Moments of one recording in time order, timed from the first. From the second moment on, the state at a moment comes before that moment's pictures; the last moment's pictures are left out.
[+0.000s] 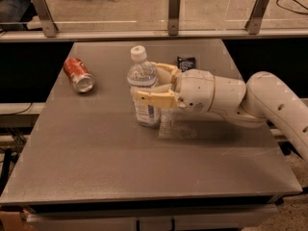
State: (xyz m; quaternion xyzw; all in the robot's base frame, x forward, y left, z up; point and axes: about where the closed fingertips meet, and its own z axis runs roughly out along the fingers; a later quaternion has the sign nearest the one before) arm 0.500 0.019 0.937 -0.48 0.47 0.43 0.60
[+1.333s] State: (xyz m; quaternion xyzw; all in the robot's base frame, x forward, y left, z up) arm 0.482 -0.001 0.932 -0.49 0.48 0.43 0.59
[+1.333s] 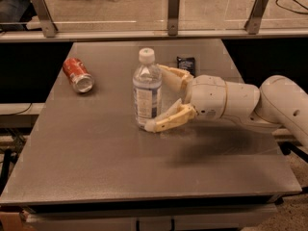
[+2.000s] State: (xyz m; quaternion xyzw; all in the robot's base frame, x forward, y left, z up) arm 0.448 -0.057 0.951 -0.50 0.53 0.37 0.57
